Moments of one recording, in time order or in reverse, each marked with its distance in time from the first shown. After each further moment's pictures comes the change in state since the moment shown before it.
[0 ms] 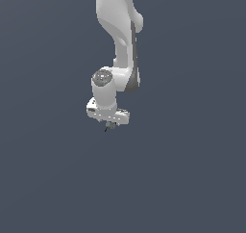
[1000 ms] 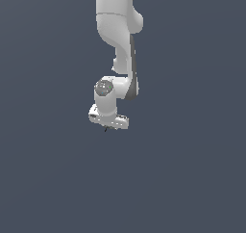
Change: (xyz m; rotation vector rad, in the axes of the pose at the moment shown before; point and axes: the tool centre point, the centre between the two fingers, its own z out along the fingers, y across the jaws) arm -0.001 0.001 0.046 0.000 0.000 0.002
